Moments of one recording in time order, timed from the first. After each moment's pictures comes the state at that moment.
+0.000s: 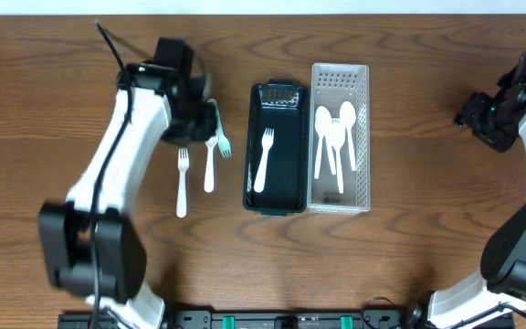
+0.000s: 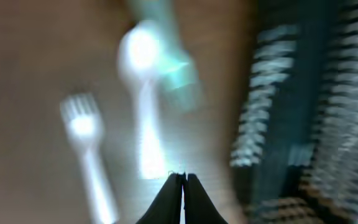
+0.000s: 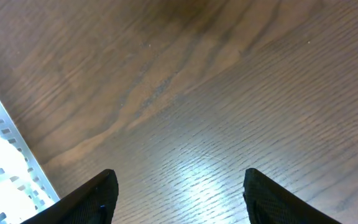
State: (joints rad) left arm -0.20 1.78 1.55 -1.10 0.24 -0.16; right arm -0.35 1.80 1.46 -0.91 -0.11 0.28
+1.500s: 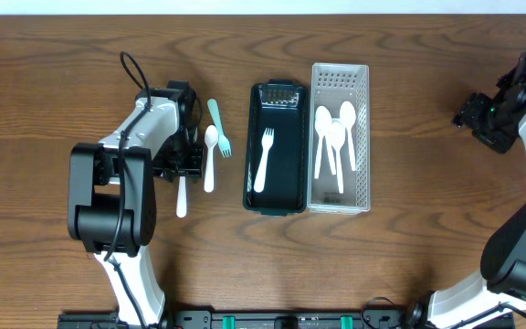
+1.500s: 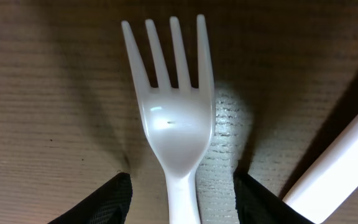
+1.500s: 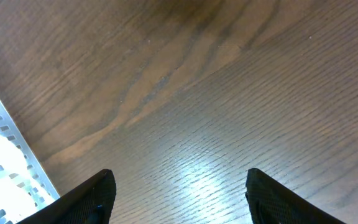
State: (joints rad) left arm -0.11 2.06 1.37 -1.09 -0.04 -0.09; right arm -0.35 1.80 1.46 -0.92 -0.11 0.28
